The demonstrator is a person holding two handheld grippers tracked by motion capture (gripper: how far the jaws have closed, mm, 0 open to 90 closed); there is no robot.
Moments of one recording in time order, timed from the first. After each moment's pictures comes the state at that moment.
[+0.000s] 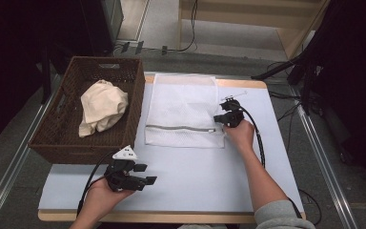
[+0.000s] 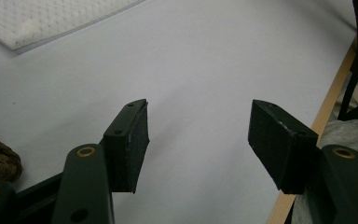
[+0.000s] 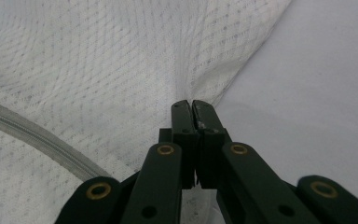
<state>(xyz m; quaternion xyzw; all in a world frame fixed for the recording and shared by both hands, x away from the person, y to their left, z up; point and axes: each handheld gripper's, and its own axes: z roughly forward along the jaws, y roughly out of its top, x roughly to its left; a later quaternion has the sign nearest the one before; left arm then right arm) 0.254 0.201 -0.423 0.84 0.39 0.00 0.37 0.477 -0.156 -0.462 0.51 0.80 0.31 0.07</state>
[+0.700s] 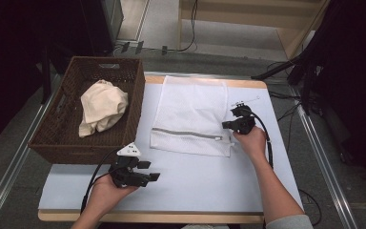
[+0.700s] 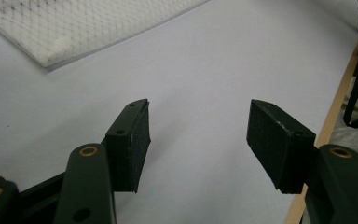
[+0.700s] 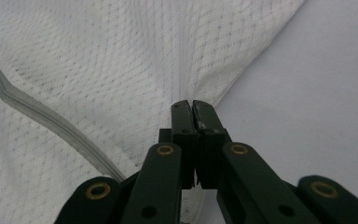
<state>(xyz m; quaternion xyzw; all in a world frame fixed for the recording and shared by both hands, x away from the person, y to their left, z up) 0.266 0.194 -0.428 0.85 0.38 0.00 0.37 0.447 -0.185 -0.452 0.51 0.80 0.30 0.06</state>
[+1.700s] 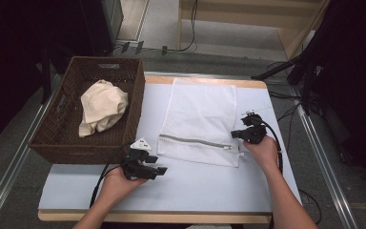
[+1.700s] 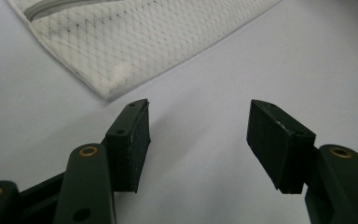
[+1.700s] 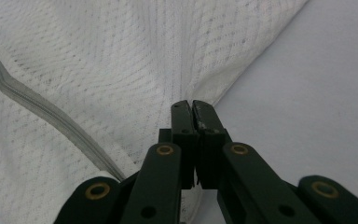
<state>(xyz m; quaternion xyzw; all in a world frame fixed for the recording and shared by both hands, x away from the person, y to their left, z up) 0.294 0.173 -0.443 0.86 0.37 0.01 0.36 0.416 -0.216 -0.454 0.52 0.80 0.29 0.04</state>
